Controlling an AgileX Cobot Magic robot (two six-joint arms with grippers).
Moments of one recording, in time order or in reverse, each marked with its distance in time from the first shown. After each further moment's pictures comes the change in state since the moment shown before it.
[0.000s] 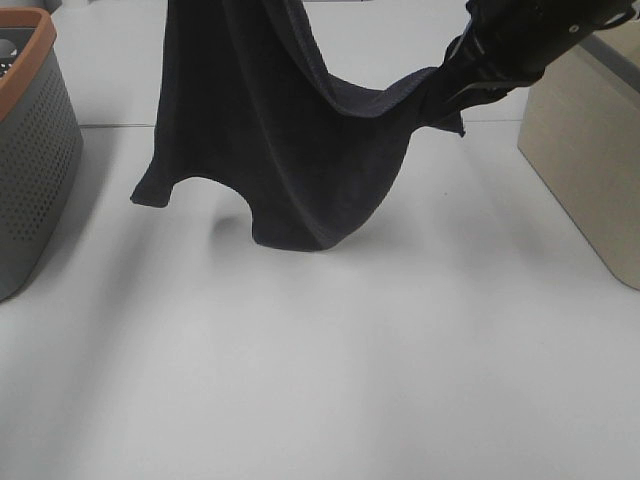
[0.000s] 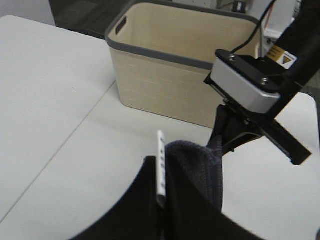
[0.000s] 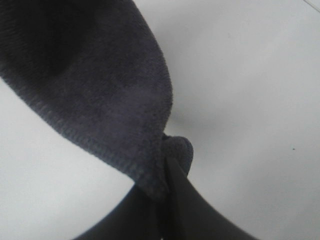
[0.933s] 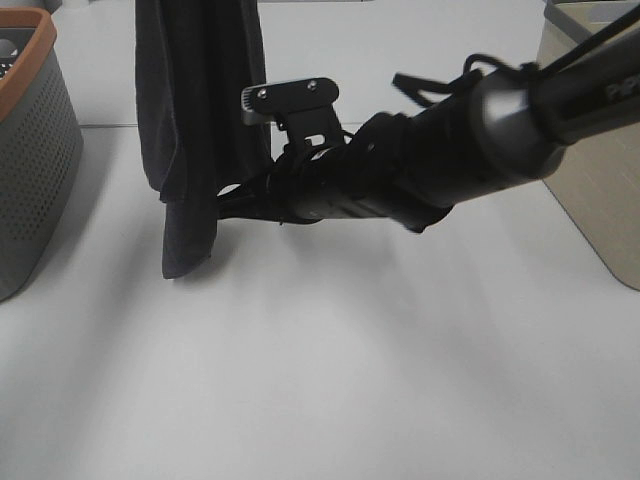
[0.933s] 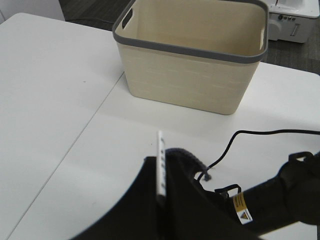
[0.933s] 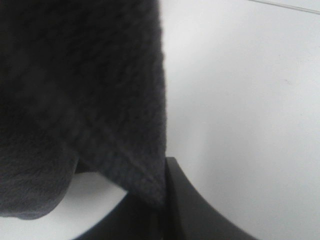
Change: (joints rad) left arm 0.000 0.043 -0.238 0.139 0.152 -0.125; right arm 0.447 0.352 0.207 0.448 -1.063 0.105
